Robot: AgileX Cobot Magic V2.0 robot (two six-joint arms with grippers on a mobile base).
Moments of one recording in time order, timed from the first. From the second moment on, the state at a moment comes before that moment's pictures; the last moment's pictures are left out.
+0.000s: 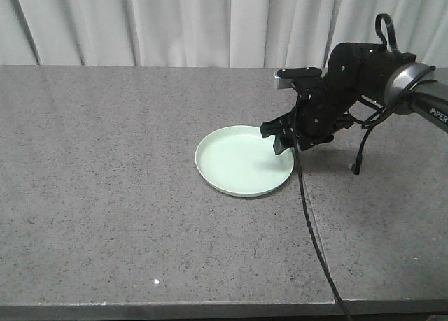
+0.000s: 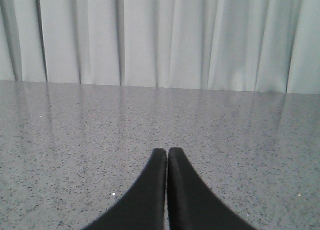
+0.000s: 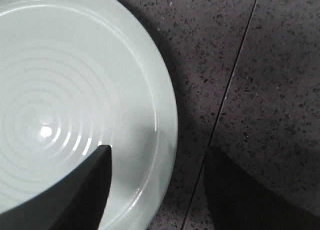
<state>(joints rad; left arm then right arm) 0.07 -0.01 0.03 0.02 0.05 -0.05 0.23 2.09 -1.78 0.17 0.97 -0.10</state>
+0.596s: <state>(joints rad) 0.07 -0.01 0.03 0.02 0.05 -0.05 0.23 2.13 -1.78 0.18 0.96 -0.10</state>
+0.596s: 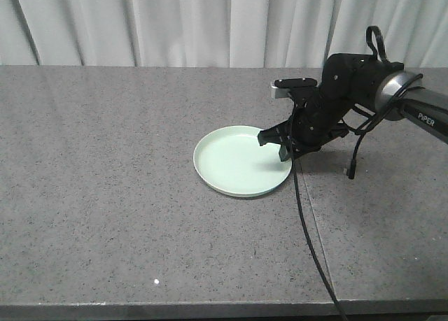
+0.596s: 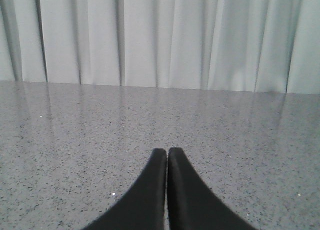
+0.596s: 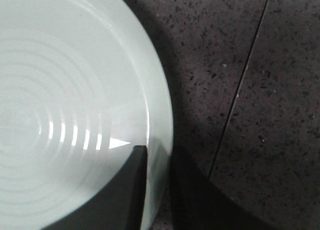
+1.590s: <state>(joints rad) 0.07 -0.01 0.03 0.02 0.05 -0.05 0.26 1.87 -1.66 0.30 1.04 -0.17</state>
